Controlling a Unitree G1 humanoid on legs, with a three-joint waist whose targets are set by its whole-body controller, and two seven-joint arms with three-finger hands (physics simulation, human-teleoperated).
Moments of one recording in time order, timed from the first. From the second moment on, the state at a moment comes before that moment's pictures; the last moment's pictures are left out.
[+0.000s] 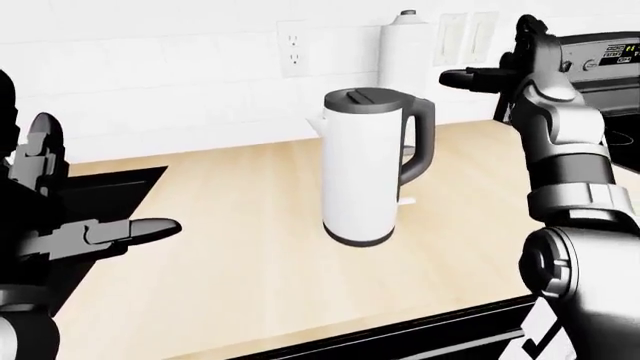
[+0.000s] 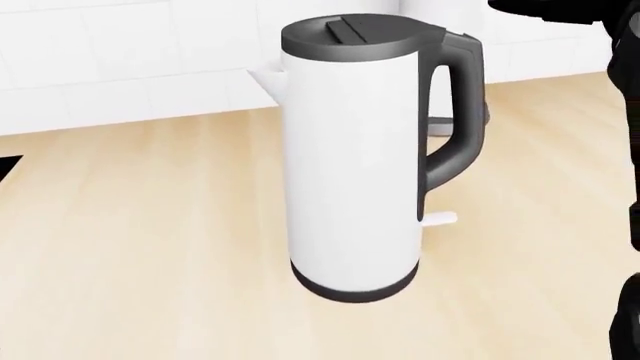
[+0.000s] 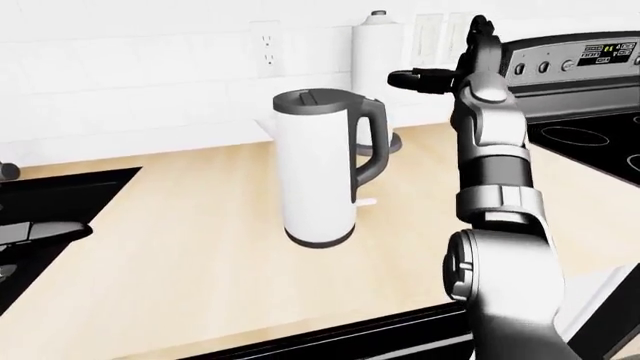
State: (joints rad) left arm -0.22 0.40 0.67 -1.03 -0.40 1.04 0.01; right arm -1.22 -0.51 -0.20 0.88 0.12 0.34 -0.07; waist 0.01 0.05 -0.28
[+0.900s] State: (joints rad) left arm -0.23 0.39 0.68 -1.03 -0.39 1.04 0.00; right arm -1.35 -0.46 -0.18 1.18 0.04 0.20 -0.10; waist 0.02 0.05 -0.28
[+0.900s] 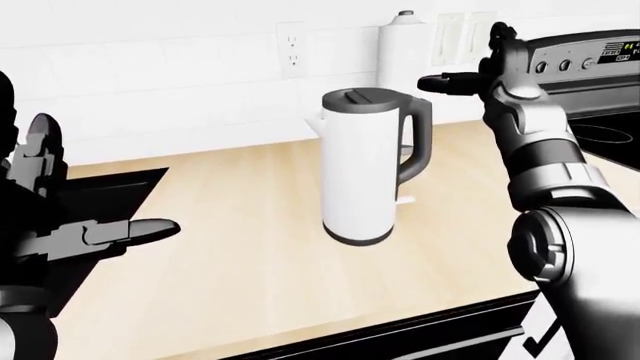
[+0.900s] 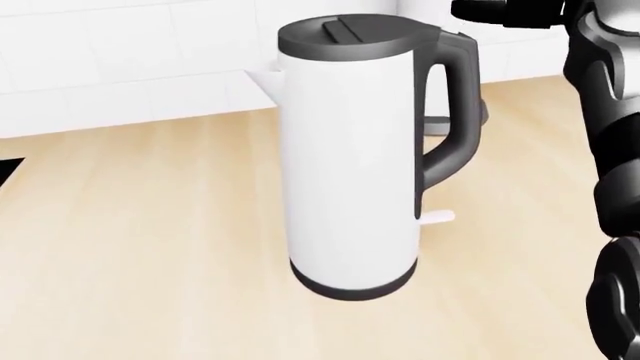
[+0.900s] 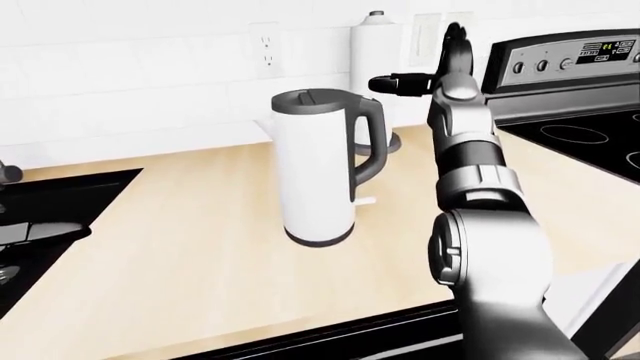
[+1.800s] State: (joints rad) left arm -0.23 0.40 0.69 -1.03 -0.41 1.05 0.01; right arm -1.36 -0.44 -0.18 1.17 0.08 0.25 -0.05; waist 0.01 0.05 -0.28
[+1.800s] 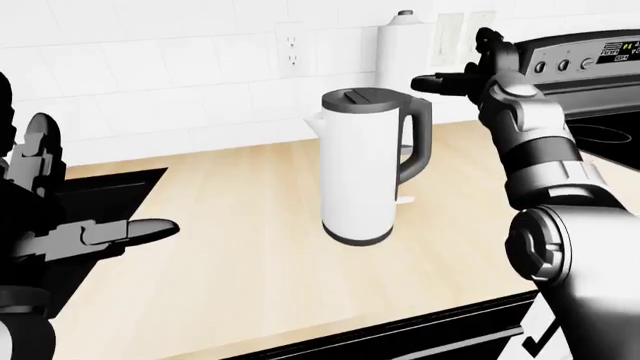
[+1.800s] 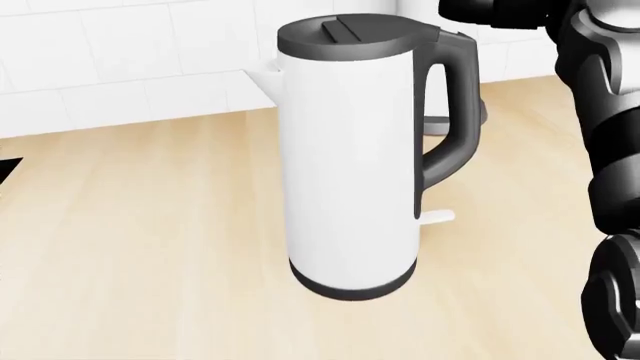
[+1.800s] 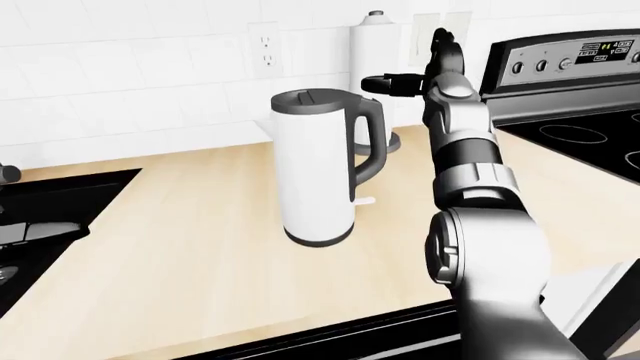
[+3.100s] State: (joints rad) left arm -0.22 0.42 0.70 -1.04 -0.43 1.05 0.02; right arm -1.34 -0.46 -0.19 1.16 0.11 0.33 0.11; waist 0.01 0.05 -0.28
